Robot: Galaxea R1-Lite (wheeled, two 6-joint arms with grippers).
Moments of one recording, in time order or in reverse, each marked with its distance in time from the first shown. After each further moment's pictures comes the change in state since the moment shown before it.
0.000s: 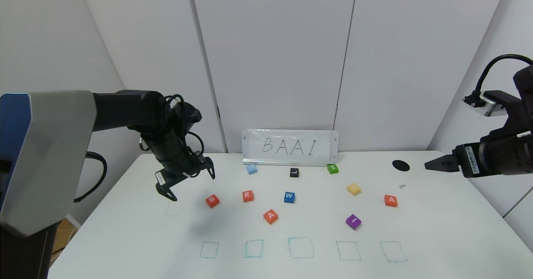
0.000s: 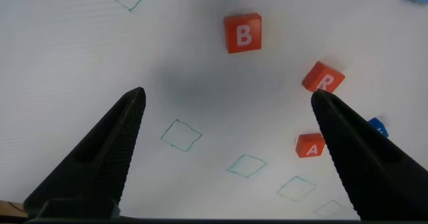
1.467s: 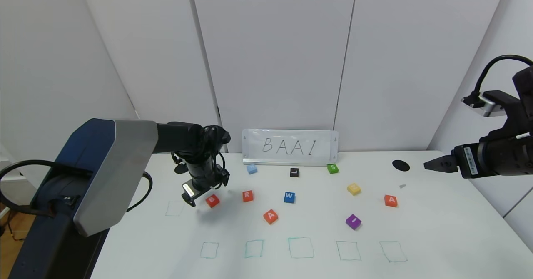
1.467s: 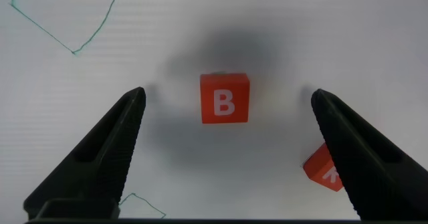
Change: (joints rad) left arm -0.089 0.175 0.004 -0.193 0.205 -0.150; right arm 0.015 -0.008 0.021 -0.030 -0.026 0.000
